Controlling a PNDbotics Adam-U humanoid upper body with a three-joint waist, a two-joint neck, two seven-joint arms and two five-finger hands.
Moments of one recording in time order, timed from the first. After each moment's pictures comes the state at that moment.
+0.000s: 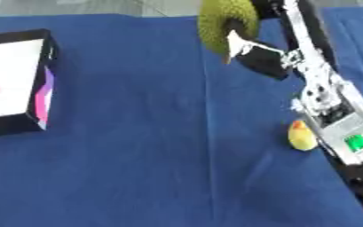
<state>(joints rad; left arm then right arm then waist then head) -0.94 0.90 -0.30 -1.99 -0.07 0.53 -0.35 -0.65 -0.41 0.39 -1.98 0.35 0.48 -0.32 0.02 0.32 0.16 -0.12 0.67</state>
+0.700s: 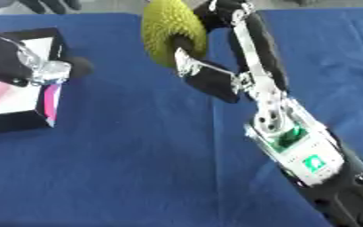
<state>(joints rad) -0.97 0.91 -0.44 -1.99 -0.27 0.52 -0.61 -0.71 -0.35 0.54 -1.98 0.39 0.44 -0.36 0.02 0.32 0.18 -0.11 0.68</state>
